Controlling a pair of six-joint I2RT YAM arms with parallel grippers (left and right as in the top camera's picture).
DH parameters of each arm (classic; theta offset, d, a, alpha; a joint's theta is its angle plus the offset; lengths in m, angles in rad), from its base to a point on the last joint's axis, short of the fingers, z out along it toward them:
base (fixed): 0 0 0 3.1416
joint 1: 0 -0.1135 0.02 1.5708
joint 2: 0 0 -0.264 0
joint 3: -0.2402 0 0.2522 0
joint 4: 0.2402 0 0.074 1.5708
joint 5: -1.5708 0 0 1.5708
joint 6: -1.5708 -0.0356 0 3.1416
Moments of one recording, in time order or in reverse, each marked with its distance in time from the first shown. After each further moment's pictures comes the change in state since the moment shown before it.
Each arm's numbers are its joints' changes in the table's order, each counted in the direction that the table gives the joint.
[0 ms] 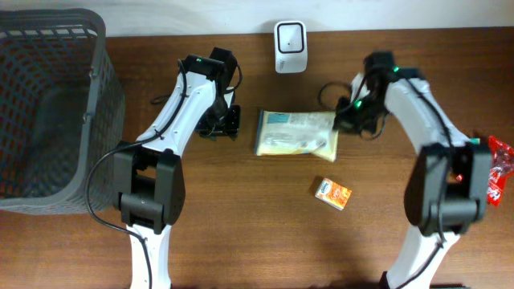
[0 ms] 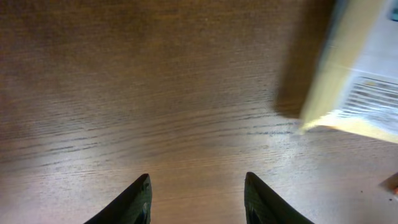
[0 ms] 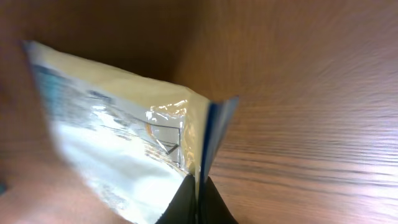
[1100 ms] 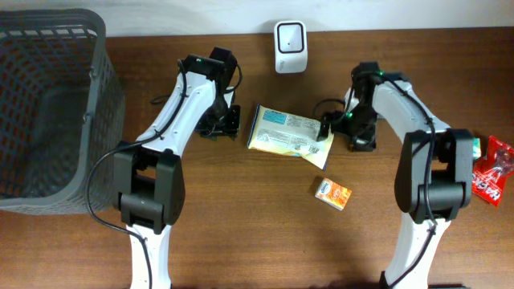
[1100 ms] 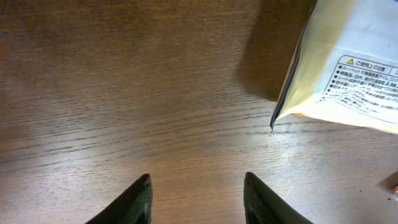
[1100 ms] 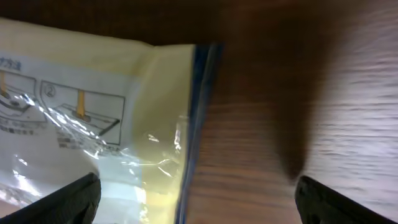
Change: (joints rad) left arm 0.000 0.000 0.000 0.001 -0.003 0.000; right arm -0.027 0.138 0.066 -0.005 -0.058 0.024
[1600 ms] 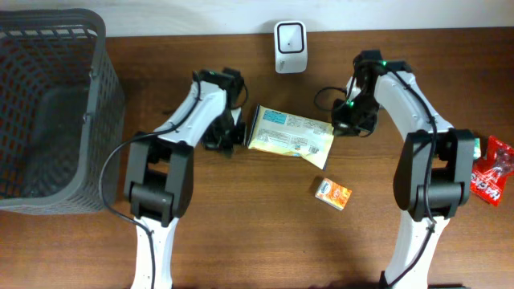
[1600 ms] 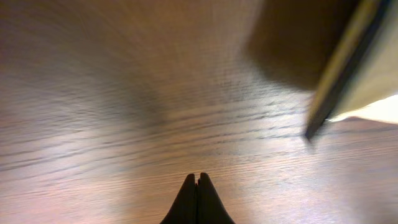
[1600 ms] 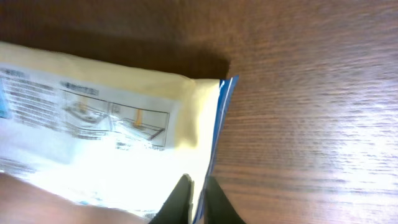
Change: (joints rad) left arm 0.026 0.076 0.064 -0.010 -0.037 -0.013; right arm -0.003 0.018 -0.166 0.117 -0.021 -0.022
